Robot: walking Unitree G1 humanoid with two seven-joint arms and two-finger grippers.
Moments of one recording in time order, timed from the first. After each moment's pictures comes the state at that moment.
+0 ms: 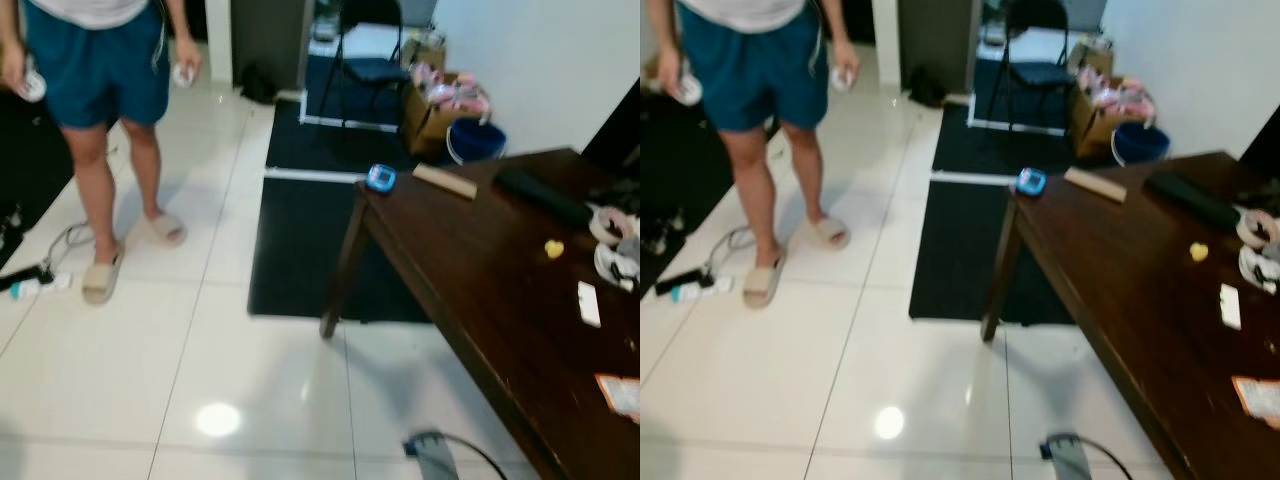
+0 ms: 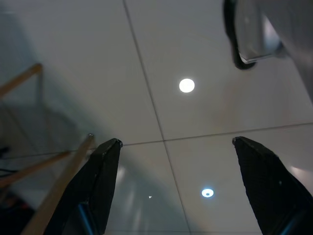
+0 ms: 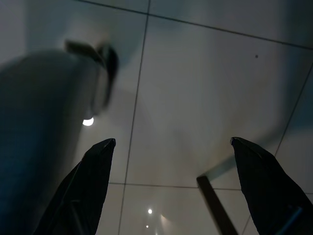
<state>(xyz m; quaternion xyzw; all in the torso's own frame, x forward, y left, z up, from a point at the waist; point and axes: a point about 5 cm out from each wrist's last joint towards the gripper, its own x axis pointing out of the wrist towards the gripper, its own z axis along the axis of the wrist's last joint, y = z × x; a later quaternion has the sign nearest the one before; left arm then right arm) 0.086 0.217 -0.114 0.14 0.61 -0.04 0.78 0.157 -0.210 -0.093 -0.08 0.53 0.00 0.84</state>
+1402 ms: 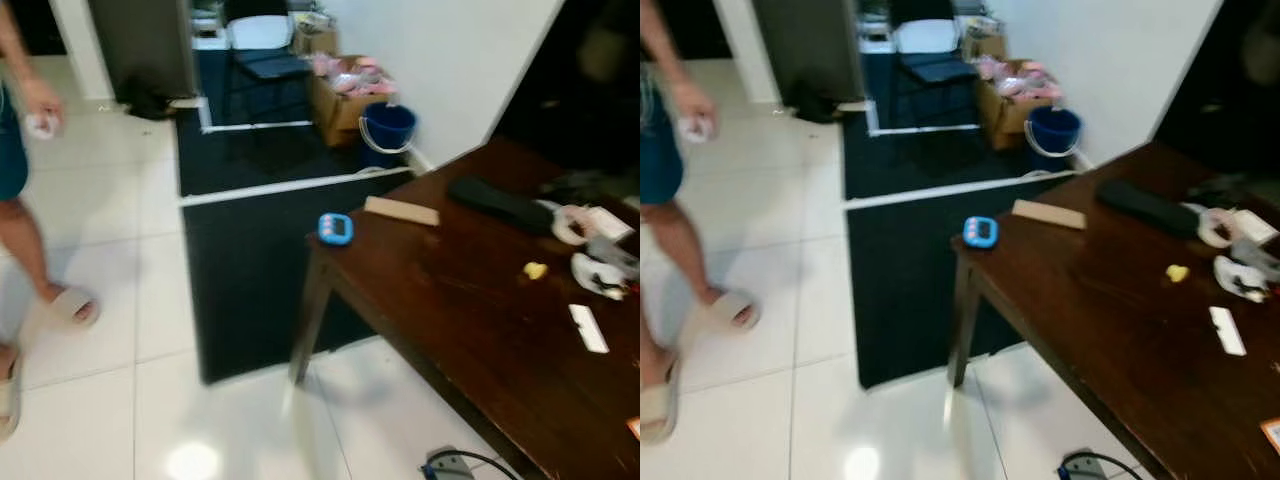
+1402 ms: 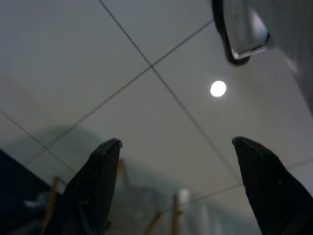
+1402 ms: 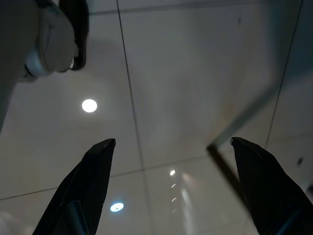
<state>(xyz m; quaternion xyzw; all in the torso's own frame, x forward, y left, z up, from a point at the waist) 0.076 0.219 -0.115 0.14 0.62 -0.04 0.77 0.141 -0.224 -0.097 -0.15 0.59 0.03 0.80</state>
